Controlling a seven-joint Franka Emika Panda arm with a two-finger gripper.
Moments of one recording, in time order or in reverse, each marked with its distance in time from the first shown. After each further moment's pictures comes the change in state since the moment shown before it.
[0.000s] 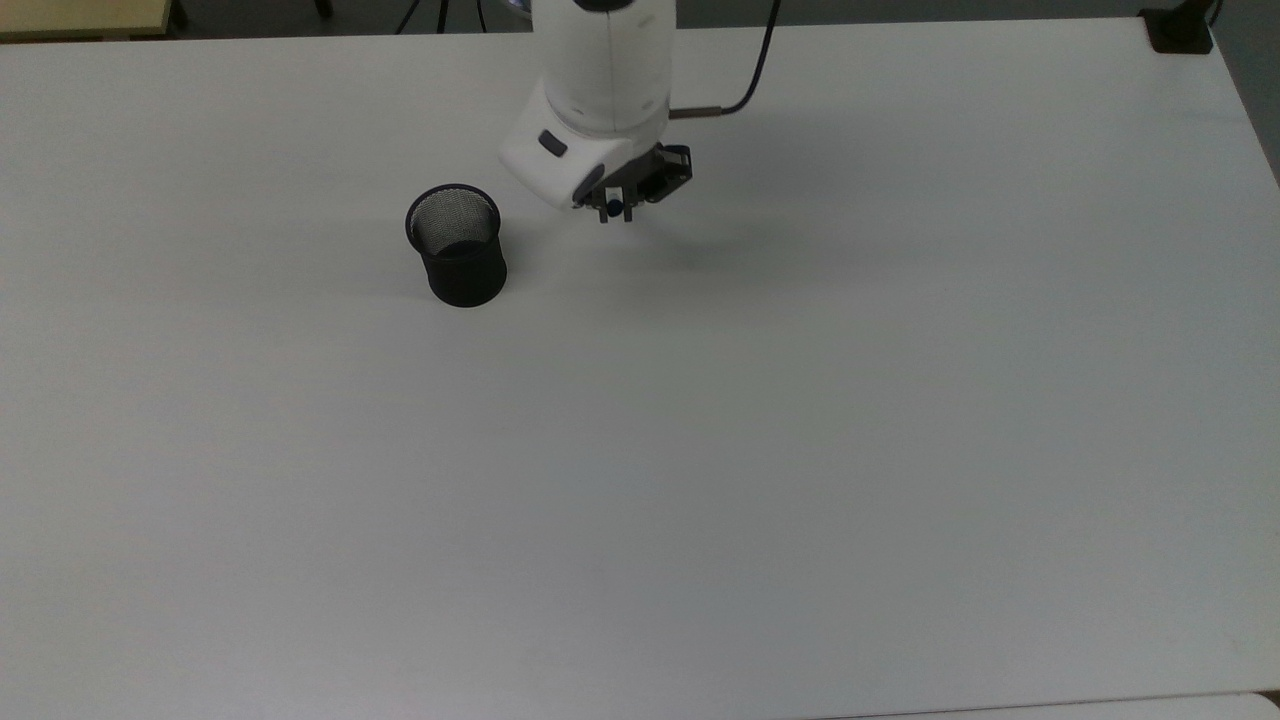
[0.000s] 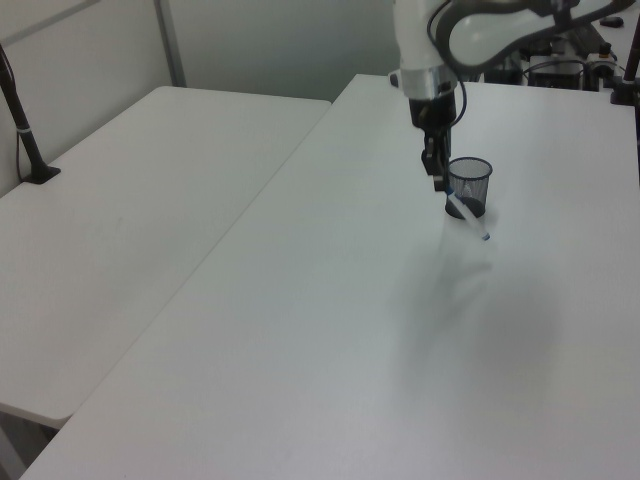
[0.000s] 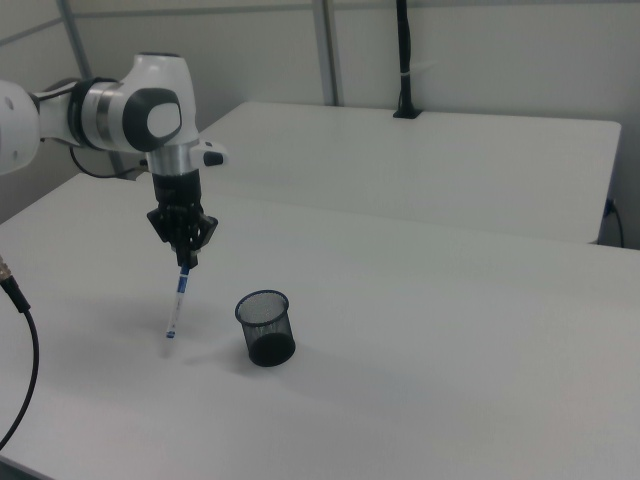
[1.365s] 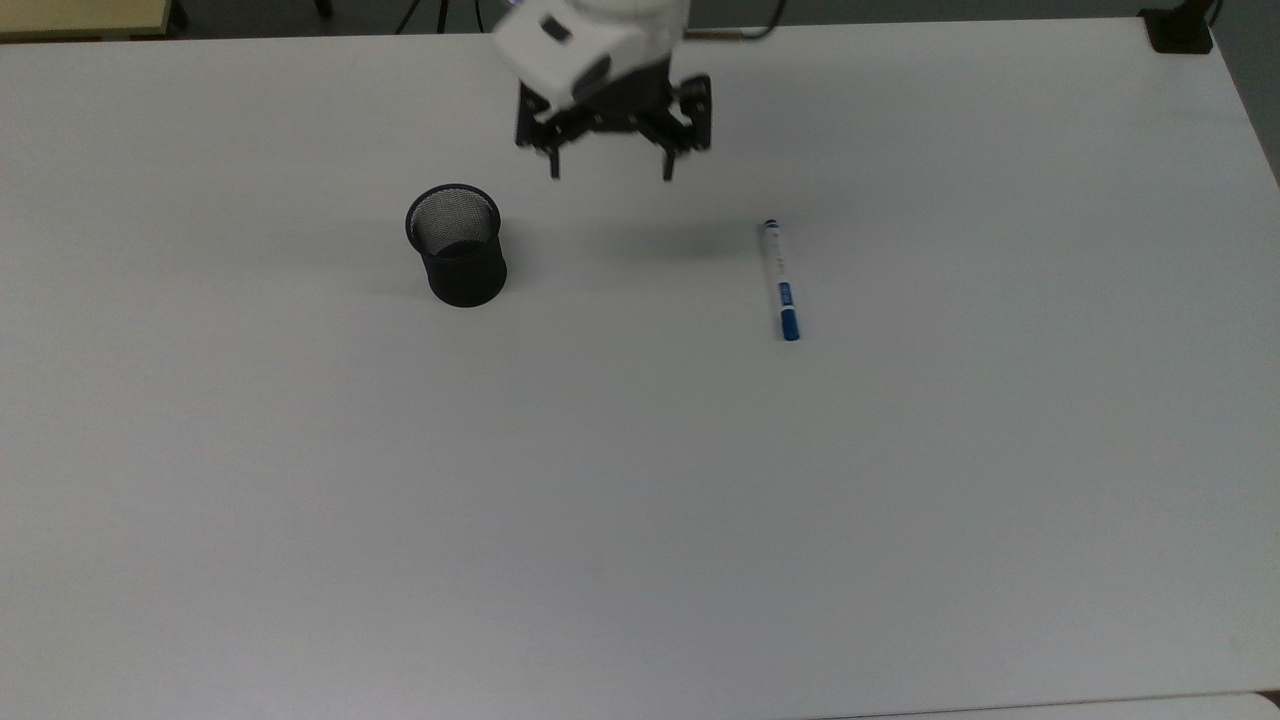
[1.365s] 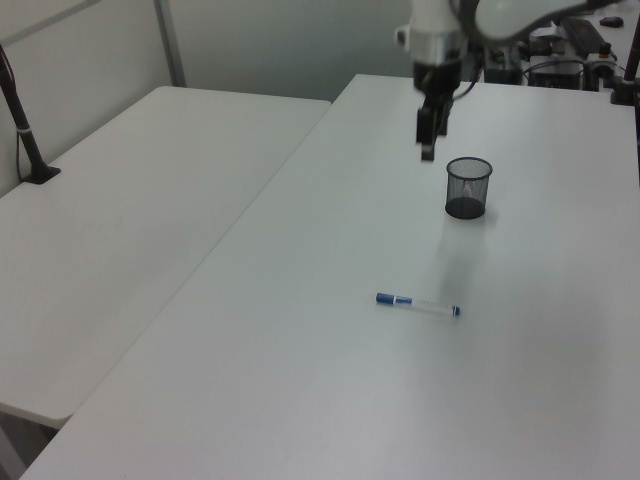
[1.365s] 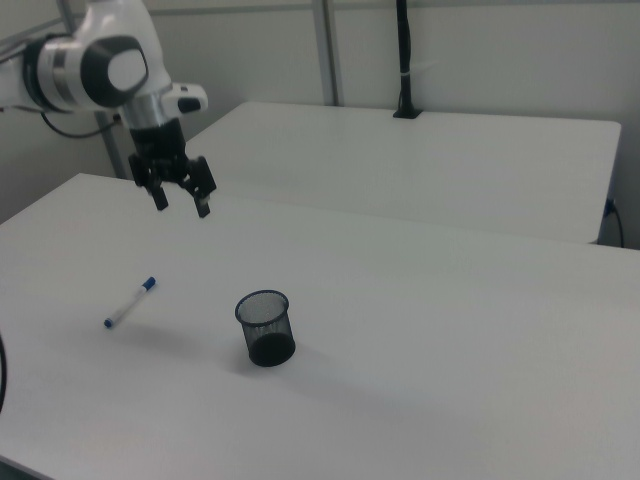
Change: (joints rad) arm 0.019 -0.148 -0.009 -0.008 -0.078 0.032 0.089
